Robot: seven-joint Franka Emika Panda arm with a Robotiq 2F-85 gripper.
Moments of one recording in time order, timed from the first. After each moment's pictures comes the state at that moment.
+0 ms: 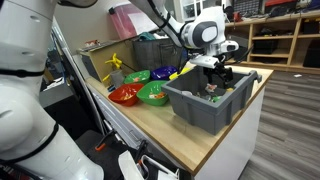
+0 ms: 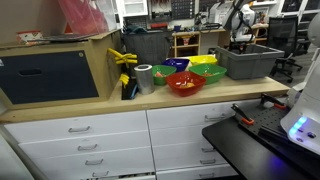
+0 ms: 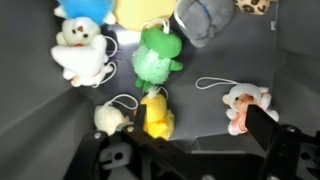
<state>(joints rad) -0.32 0.61 -0.20 -1.77 0.11 2.43 -0.01</state>
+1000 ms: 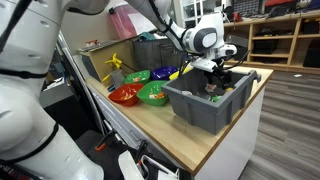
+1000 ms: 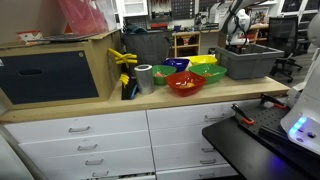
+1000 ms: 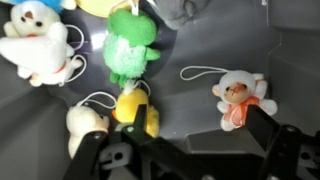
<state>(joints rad) -0.32 0.69 -0.18 -1.70 0.13 2.46 0.05</state>
